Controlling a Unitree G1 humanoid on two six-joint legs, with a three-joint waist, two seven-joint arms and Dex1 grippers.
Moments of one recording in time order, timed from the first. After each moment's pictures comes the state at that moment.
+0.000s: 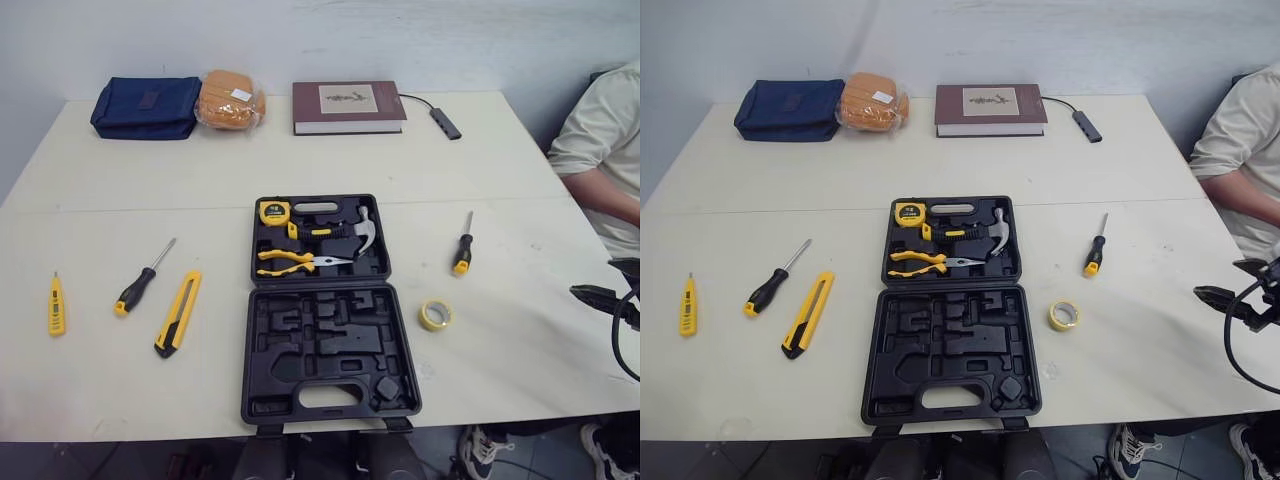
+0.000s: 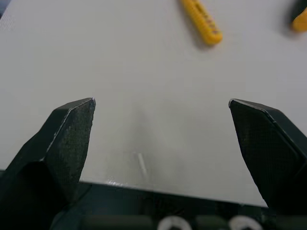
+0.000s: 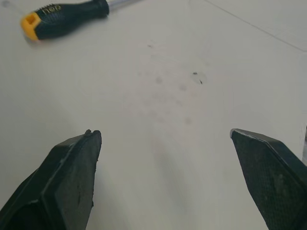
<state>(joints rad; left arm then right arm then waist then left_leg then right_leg) 0.58 0.64 1.16 0.05 -0.50 0.44 -0.84 -0.12 -1.09 -0.49 0.39 0.28 0.28 1.14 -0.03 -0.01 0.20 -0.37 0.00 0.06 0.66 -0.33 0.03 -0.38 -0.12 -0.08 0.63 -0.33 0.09</state>
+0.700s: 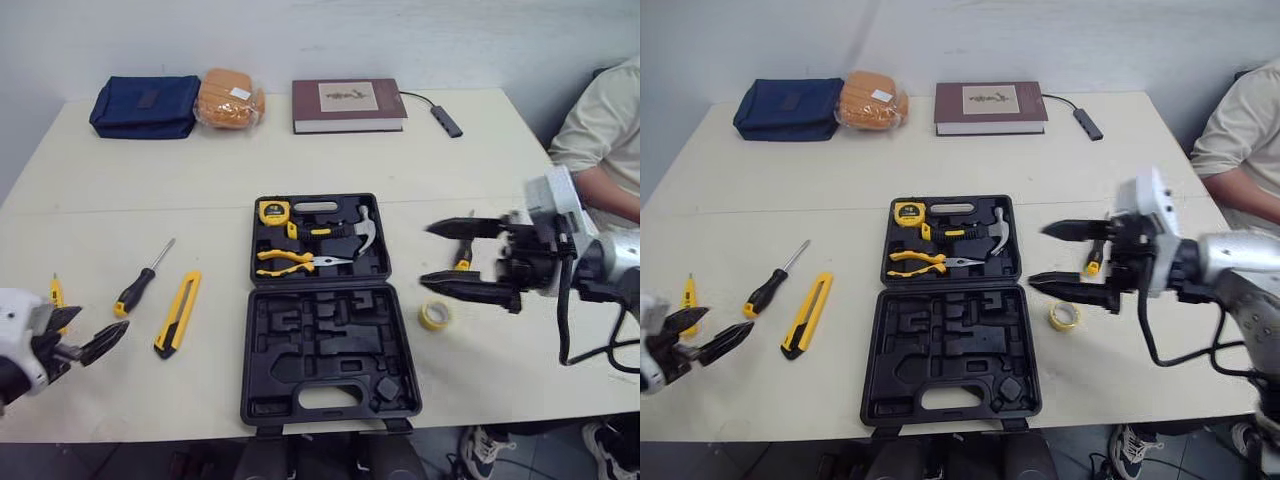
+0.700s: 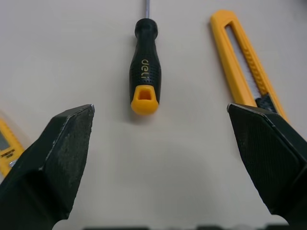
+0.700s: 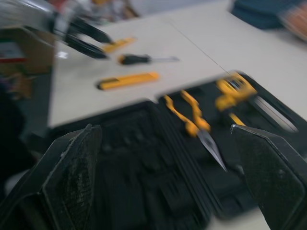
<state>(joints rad) 0.26 0.79 0.67 -0.27 -0.49 0.70 -0.62 -0.53 -0.88 -0.17 -0.45 0.92 0.85 1.08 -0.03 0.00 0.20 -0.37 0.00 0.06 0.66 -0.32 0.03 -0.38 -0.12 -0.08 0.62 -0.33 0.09</state>
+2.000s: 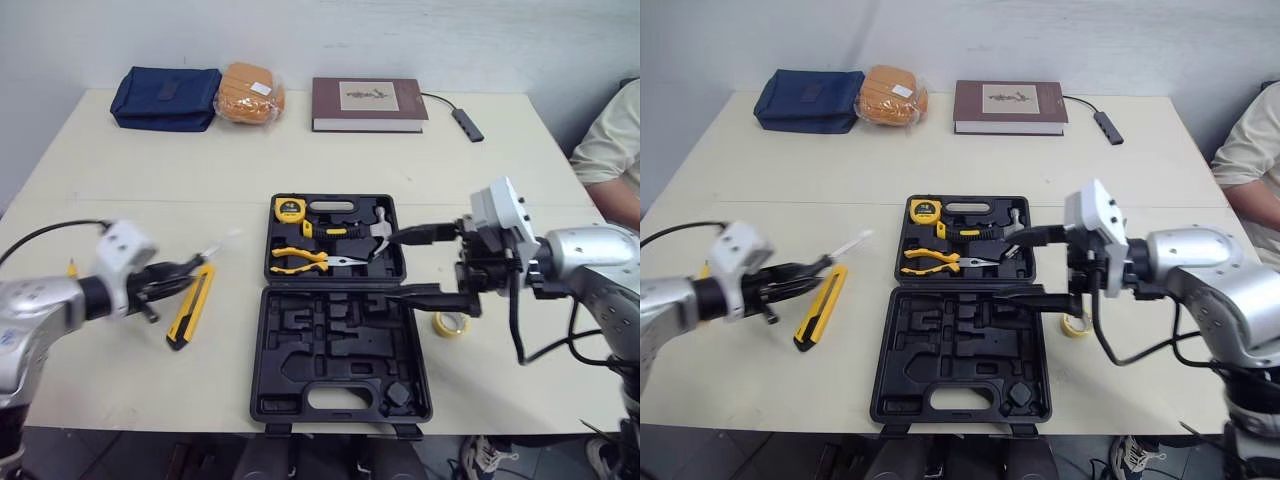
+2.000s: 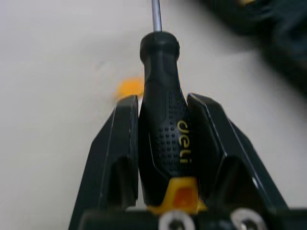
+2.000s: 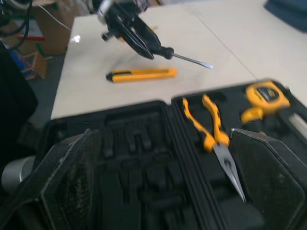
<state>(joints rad) -0.29 0.99 0.14 -0.34 -0.48 0.81 -0.84 -0.44 -0.94 -0.11 -0.43 0.77 0.72 1.10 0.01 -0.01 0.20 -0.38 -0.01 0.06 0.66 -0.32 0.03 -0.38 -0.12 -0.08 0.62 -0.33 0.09</state>
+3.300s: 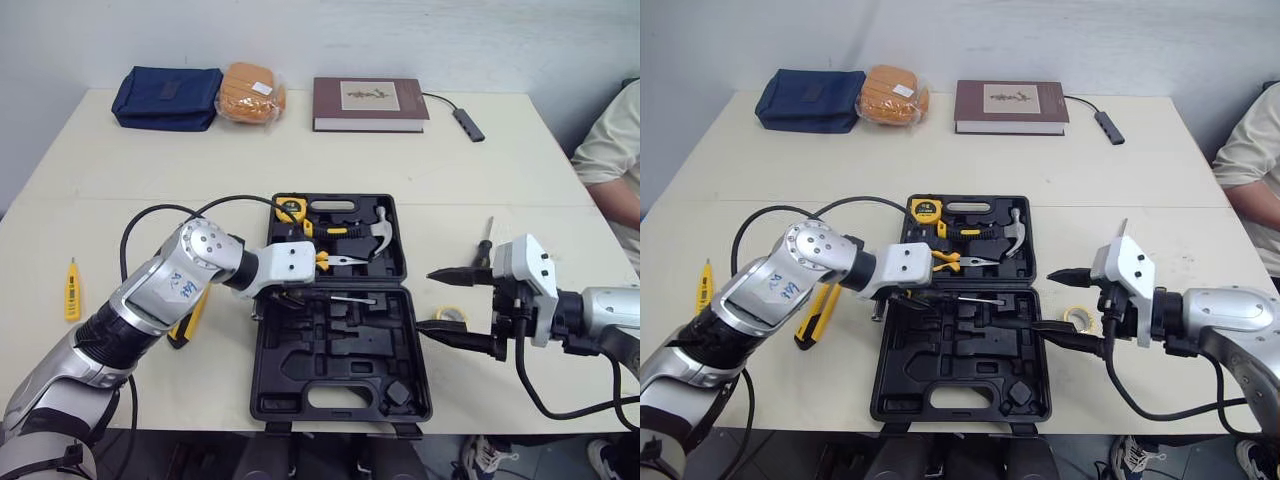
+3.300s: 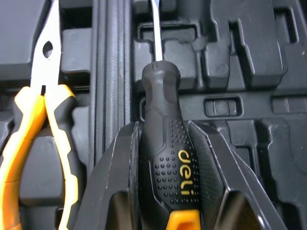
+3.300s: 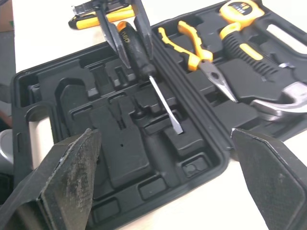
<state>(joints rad) -0.75 0.79 -0.51 -0.26 -0.07 0.65 -1.10 -0.09 -0.99 -0.24 -0.59 0.77 0.72 0.95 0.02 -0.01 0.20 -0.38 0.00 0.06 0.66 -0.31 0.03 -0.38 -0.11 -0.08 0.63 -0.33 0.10</state>
